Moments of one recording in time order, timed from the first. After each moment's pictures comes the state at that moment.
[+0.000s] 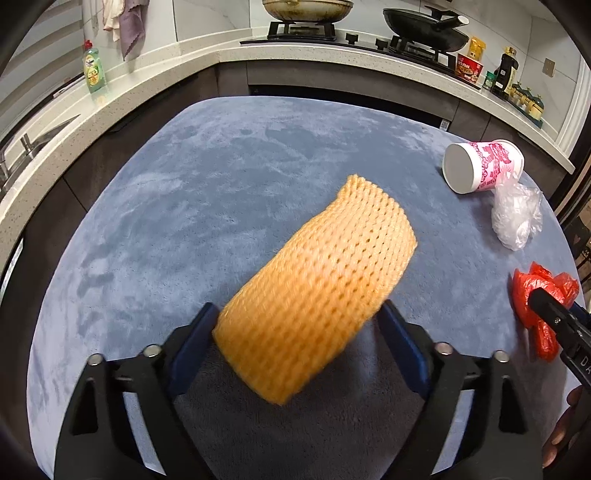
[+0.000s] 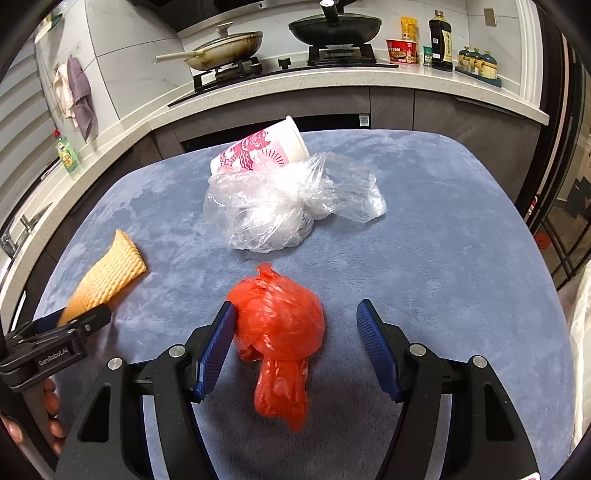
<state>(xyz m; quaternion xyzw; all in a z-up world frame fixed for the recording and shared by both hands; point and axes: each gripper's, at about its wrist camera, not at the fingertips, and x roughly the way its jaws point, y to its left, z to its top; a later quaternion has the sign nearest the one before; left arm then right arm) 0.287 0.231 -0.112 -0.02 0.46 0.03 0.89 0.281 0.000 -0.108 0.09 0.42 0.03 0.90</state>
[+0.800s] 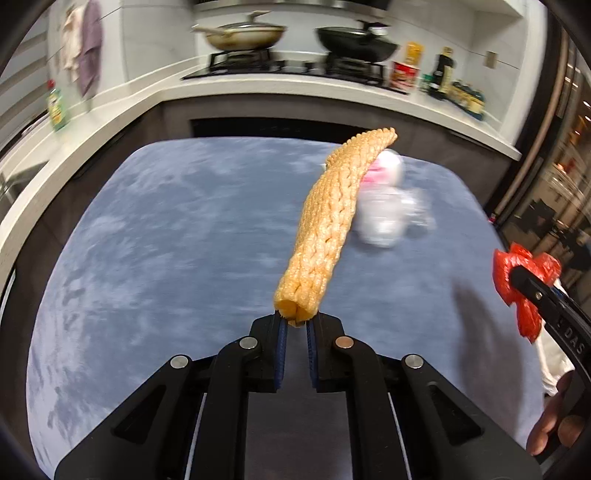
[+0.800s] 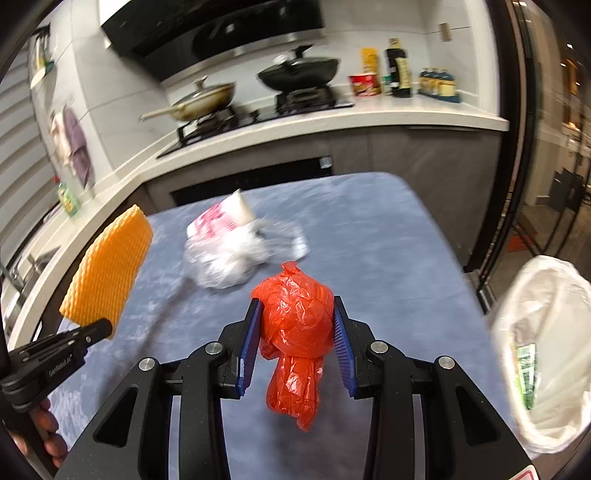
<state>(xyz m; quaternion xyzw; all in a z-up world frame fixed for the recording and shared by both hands) 0.246 0.140 -0.049 -0.01 0.42 -0.07 0.90 0.220 -0.077 -0.050 0.12 0.35 -0.01 0.93</state>
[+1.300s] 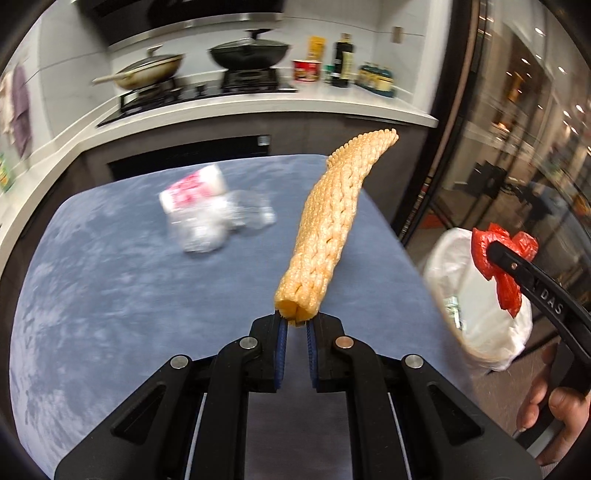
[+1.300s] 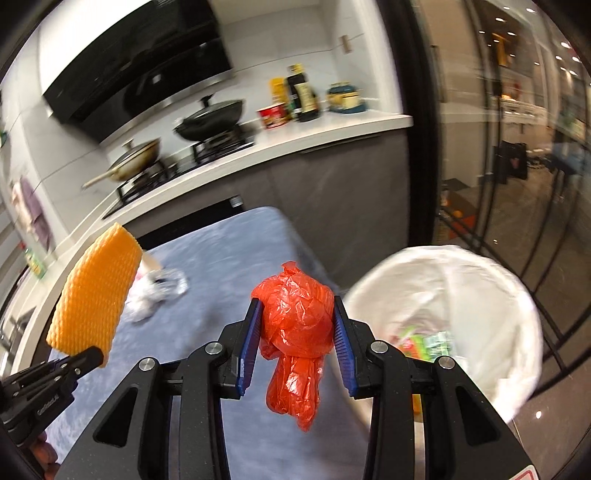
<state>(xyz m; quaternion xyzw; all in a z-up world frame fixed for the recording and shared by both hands) 0.190 -0.006 -0.021 0.05 0.40 -0.19 0.90 0.138 -0.221 -0.029 0.18 0.31 -0.12 0.93</state>
